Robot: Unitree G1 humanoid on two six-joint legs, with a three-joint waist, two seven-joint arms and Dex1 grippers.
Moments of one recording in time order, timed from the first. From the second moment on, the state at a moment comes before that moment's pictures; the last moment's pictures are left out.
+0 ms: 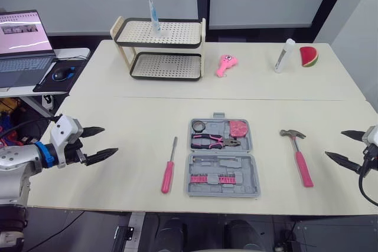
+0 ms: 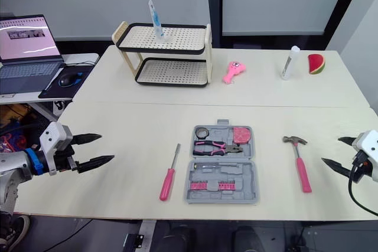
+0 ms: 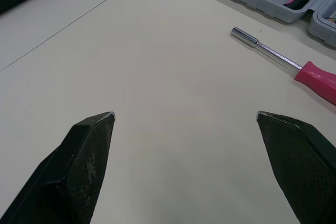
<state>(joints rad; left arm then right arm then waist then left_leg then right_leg) -0.15 0.92 0.25 0.35 -0.35 0.06 -1.19 0.03 -0.97 -0.42 0.25 0.22 0.01 1.11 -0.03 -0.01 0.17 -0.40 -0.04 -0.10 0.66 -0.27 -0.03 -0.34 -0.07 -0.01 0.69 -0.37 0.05</state>
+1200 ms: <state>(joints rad) -0.56 0.70 -0.10 -0.11 -0.47 0.30 -1.33 0.29 -0.85 -0.57 -0.16 0.35 0.37 0.90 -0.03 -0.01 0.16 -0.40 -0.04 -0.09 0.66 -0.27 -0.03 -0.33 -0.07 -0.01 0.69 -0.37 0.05</state>
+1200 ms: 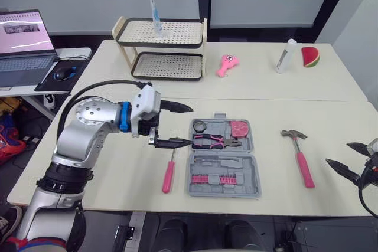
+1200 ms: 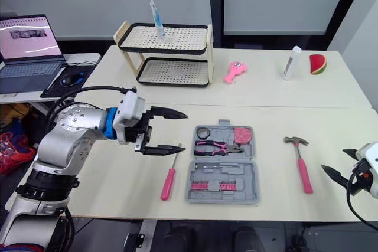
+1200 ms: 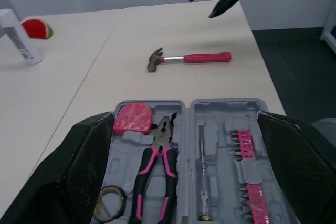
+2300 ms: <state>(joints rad) -0.51 0.64 -0.13 -0.15 -0.43 0.25 -1.28 -0.13 -0.62 -0.17 0.05 0.21 0.69 0.48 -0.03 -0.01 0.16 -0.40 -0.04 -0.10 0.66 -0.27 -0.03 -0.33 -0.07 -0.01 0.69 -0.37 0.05</state>
